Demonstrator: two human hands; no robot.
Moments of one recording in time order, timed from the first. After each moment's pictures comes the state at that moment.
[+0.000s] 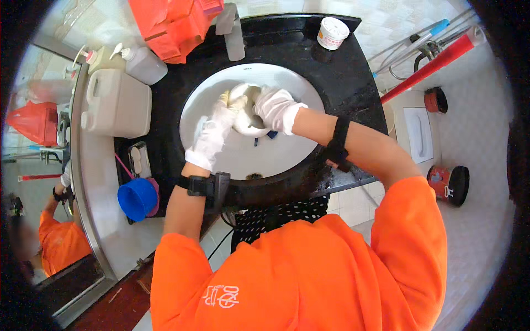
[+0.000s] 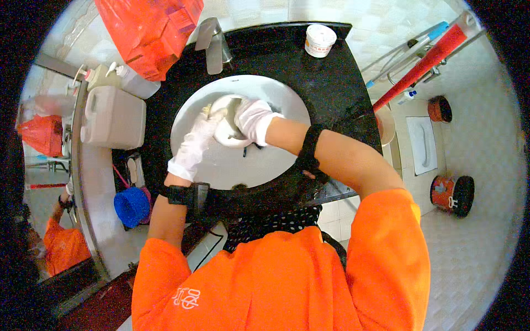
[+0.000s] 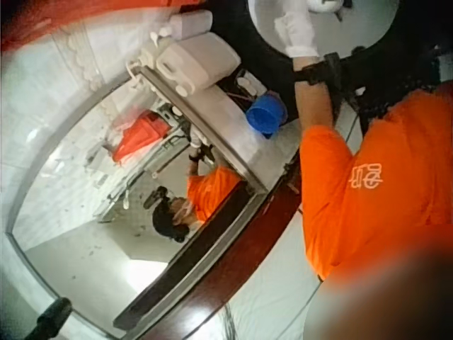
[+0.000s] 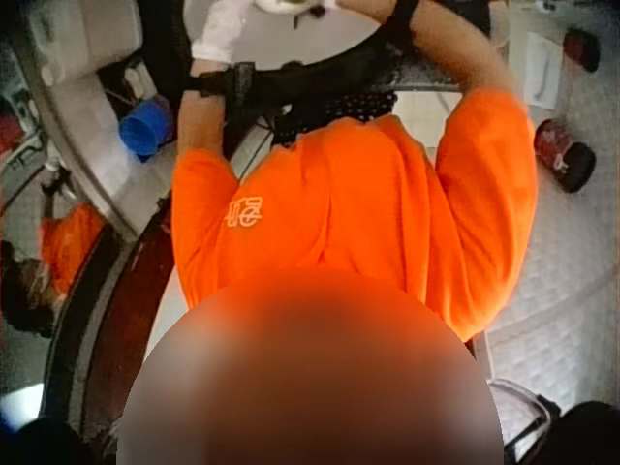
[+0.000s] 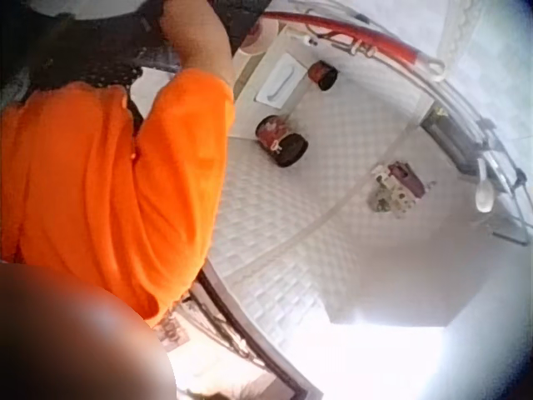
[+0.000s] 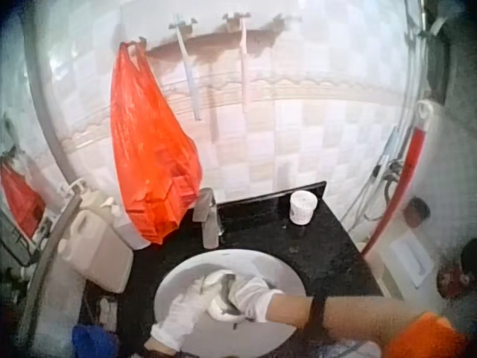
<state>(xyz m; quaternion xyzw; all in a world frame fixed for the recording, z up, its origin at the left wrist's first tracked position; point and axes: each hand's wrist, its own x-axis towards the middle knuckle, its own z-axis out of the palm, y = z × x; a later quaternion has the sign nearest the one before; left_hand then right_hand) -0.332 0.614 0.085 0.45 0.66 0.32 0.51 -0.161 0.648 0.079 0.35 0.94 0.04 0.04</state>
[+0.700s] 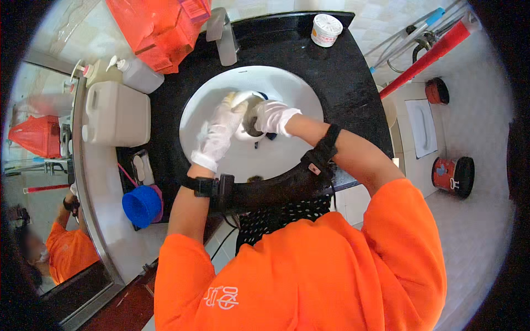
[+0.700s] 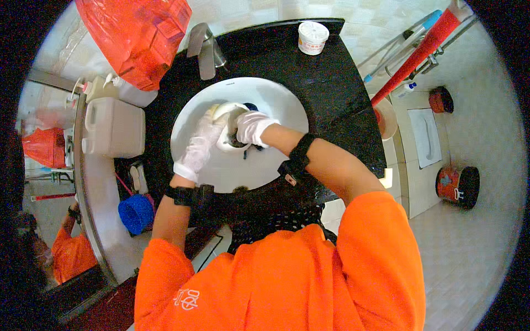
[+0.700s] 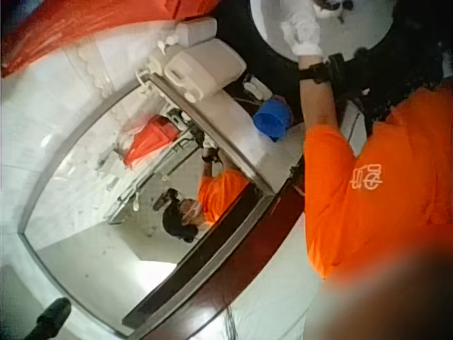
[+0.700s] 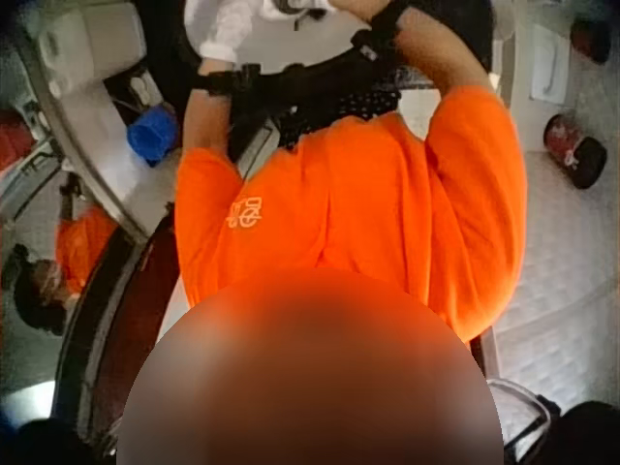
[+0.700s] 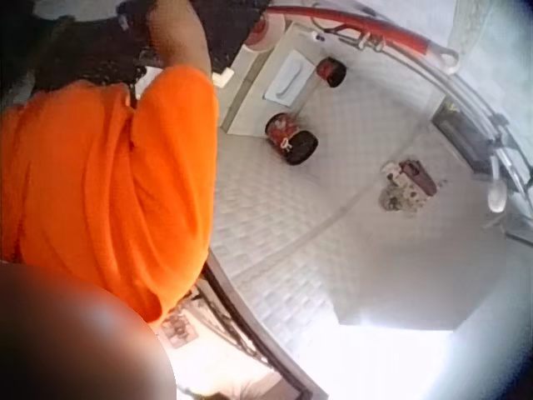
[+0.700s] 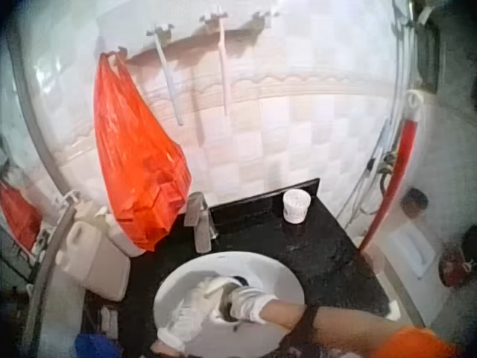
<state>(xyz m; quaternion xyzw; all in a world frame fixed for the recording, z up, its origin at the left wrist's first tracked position) -0.322 0.615 0.085 0.58 0.68 0.25 0.37 -0.156 0.657 0.062 0.40 0.86 -0.31 0.09</state>
